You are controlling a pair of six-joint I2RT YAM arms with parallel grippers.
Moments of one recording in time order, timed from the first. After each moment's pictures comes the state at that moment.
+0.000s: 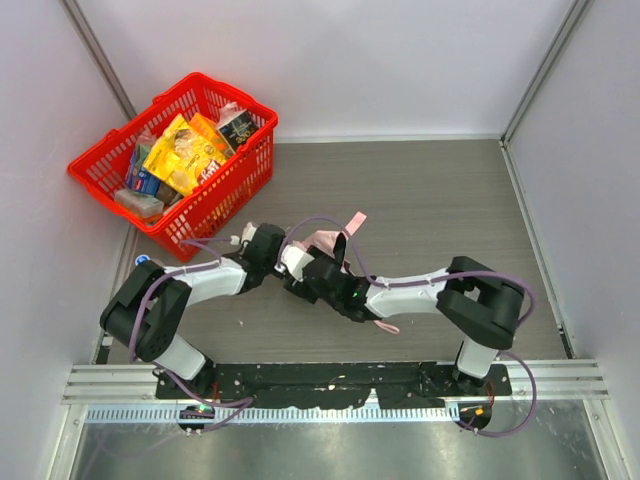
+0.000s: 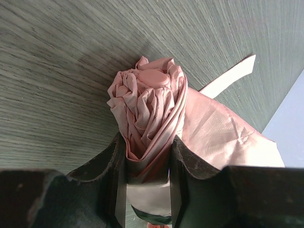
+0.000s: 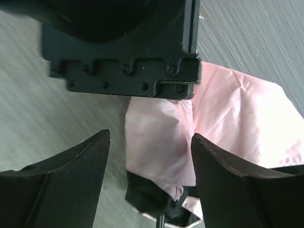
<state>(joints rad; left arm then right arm) -0.59 1.55 0.66 0.08 -0.10 -1.40 1.11 1.69 0.85 0.27 0.38 -0.21</state>
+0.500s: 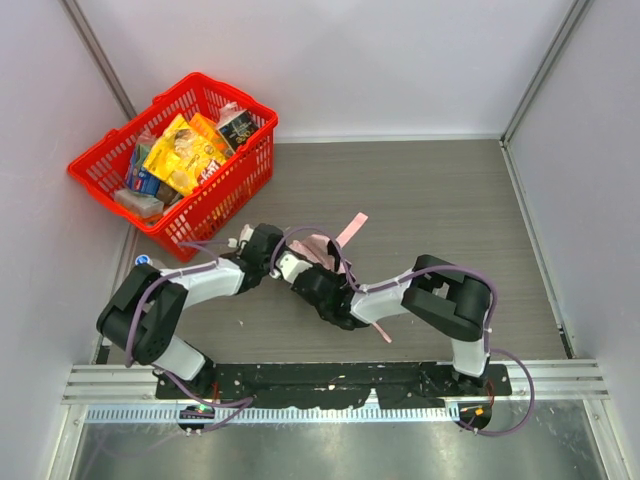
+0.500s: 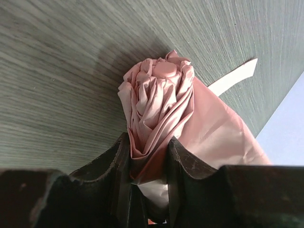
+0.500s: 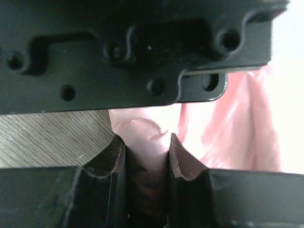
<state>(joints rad) -0.58 1.53 0.67 0.03 -0.07 -1.43 1.13 1.90 0.87 0.44 0.66 -0.29</state>
